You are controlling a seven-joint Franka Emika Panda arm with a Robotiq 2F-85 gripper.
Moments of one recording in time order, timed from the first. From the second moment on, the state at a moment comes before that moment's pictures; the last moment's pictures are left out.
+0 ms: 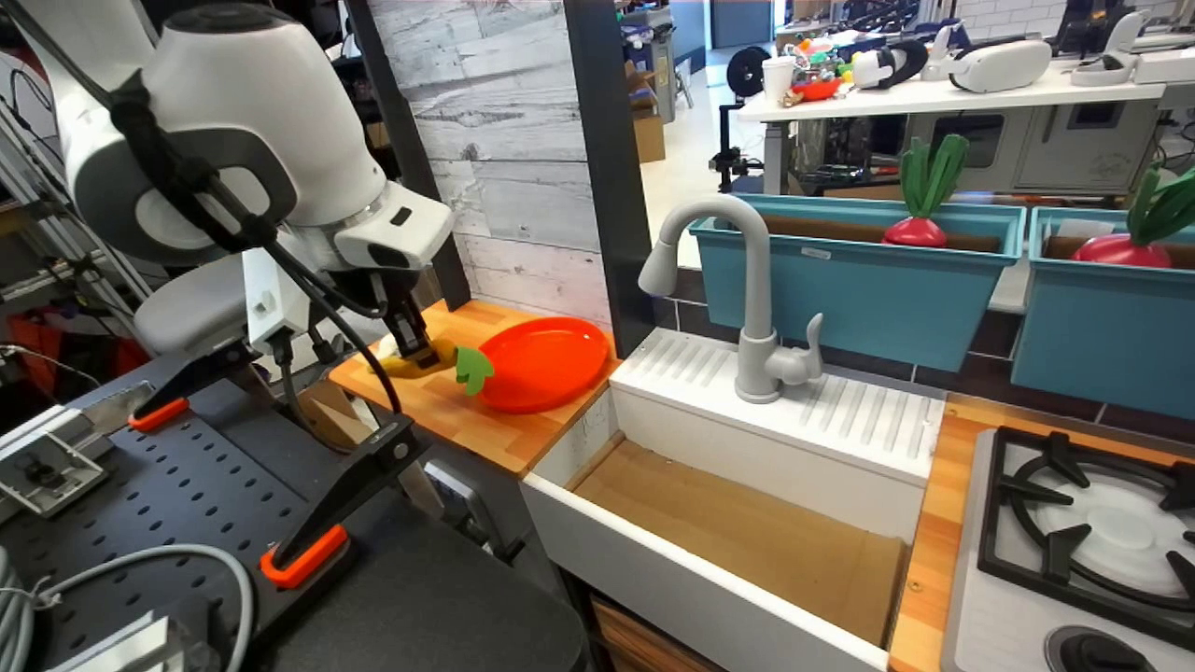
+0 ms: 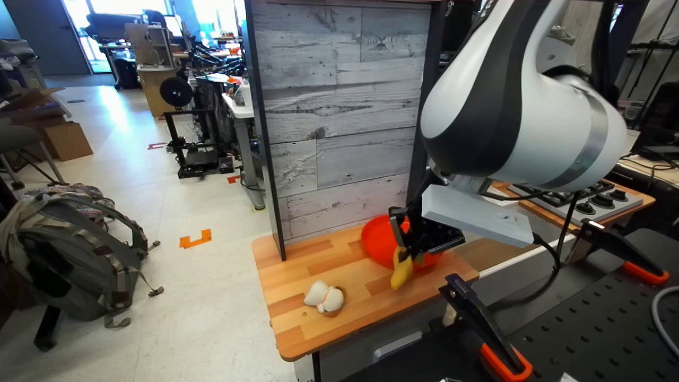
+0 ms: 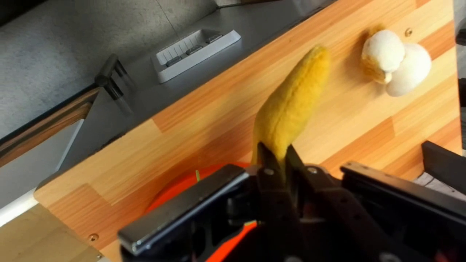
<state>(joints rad) -0.30 0.77 0.41 -2.39 0.22 3.31 0.20</state>
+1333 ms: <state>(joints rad) -0.16 0.88 0.30 -2.19 0.24 3.08 0.25</state>
